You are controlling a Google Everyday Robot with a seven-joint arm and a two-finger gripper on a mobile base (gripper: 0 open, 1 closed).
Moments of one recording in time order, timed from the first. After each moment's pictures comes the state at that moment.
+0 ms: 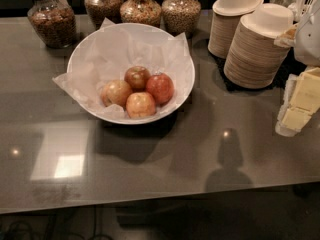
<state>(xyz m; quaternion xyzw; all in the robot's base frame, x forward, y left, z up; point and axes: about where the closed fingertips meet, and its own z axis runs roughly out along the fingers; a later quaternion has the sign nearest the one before) 0.438 -0.217 0.976 -0.60 0.78 -0.03 0.16</state>
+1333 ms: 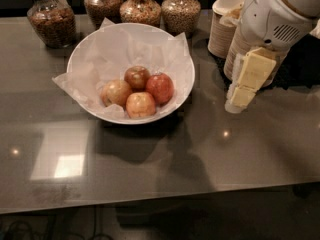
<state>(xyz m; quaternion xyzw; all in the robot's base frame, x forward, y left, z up) 0.477 -0.131 0.994 -0.67 0.70 0.00 0.24</state>
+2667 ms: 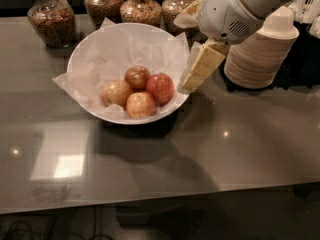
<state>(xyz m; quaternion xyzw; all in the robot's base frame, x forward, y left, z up) 0.508 -0.054 0.999 -0.70 0.63 0.07 0.32</state>
